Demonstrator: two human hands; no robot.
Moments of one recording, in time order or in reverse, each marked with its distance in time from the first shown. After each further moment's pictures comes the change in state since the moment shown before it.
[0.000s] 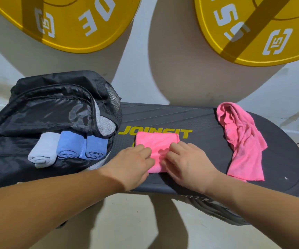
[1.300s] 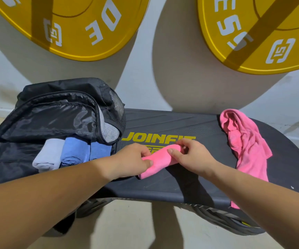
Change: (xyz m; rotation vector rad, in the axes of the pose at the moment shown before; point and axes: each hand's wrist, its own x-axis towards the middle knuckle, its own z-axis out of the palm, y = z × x) left_hand 0.024 -0.025 -0.011 -0.796 -0.168 -0.672; right_hand 0.037 0.023 -0.003 0.620 -0.241 0.816
